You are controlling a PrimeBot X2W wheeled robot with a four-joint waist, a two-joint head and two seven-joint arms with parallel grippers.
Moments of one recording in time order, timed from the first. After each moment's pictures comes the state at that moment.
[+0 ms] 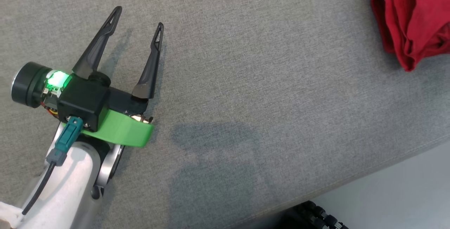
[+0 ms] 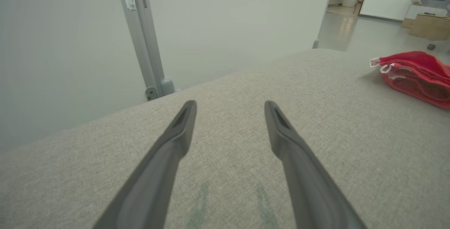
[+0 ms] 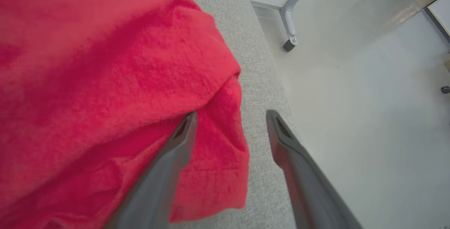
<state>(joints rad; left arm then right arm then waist) -0.50 0.40 -0.44 -0.21 -0.25 0.07 -0.02 -0.92 -0.68 0.64 1.00 0.76 0.13 -0.26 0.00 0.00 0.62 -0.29</state>
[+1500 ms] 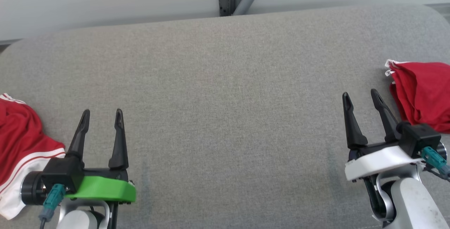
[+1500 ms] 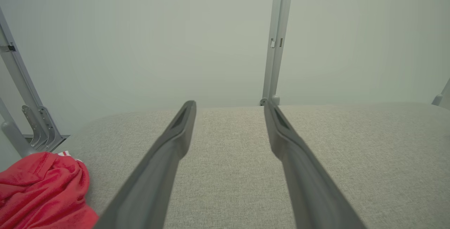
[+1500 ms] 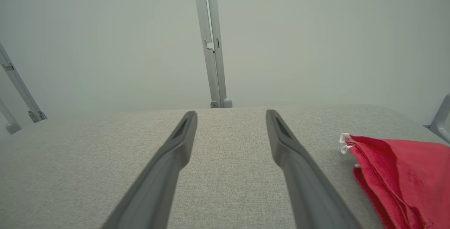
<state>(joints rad) -0.12 0.34 -0.31 -0.01 -0.44 0.19 -0.24 -0.16 -0.11 0.03 0.10 0.20 0.13 -0.21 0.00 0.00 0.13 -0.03</state>
